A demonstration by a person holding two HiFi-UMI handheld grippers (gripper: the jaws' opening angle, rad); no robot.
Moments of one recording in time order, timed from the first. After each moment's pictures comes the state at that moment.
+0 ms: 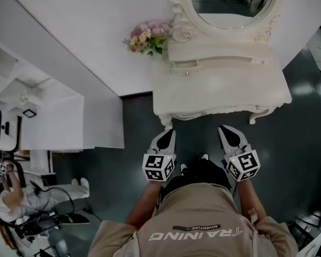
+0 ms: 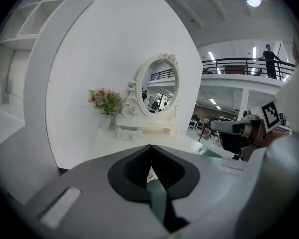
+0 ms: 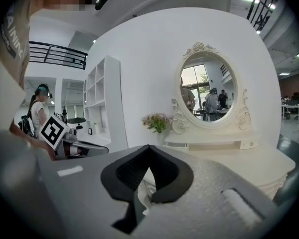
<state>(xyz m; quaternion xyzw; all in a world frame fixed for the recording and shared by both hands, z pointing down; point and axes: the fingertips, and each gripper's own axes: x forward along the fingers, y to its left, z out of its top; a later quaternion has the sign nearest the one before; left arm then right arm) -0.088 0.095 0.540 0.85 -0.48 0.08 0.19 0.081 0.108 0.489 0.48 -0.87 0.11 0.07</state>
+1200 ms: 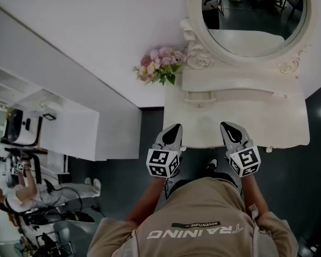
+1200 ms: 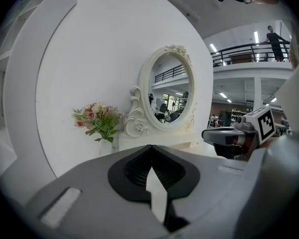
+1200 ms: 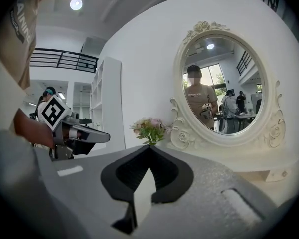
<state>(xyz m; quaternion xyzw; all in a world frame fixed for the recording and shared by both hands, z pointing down) -0.054 -0.087 0.489 0.83 -0.54 0.10 0.15 0.099 -0.094 0.485 0.40 -0.91 0.07 0.07</state>
